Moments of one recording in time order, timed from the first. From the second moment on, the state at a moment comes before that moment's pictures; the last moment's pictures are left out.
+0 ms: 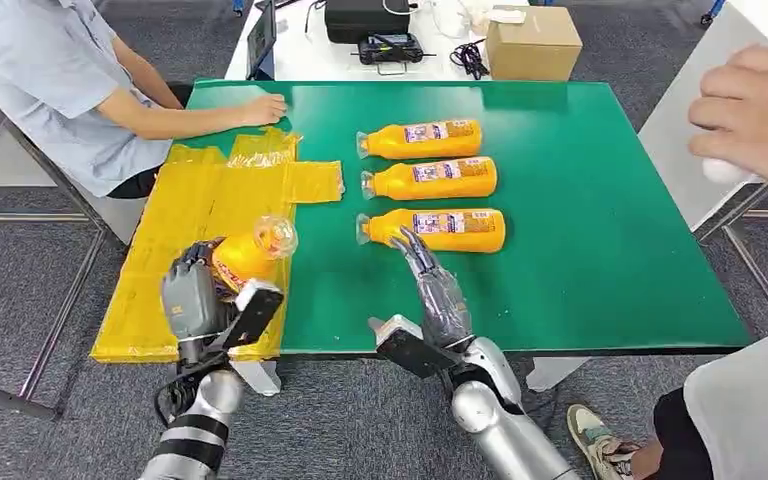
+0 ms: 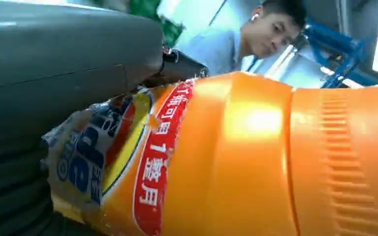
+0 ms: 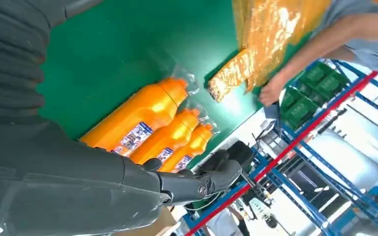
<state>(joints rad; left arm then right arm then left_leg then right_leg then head) -0.25 -0.30 -0.15 -1.10 -0.96 0.70 -0.51 -0.24 0.02 0.56 -1.24 0.62 -0.28 -0.38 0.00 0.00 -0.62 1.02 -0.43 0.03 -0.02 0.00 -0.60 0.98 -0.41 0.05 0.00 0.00</state>
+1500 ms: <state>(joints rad) -0.59 -0.06 -0.50 -0.47 -1.41 0.41 -0.28 -0.19 0.08 0.48 -1.23 0.56 -0.21 -0.49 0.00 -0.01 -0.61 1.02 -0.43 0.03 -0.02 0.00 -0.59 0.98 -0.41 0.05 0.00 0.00</state>
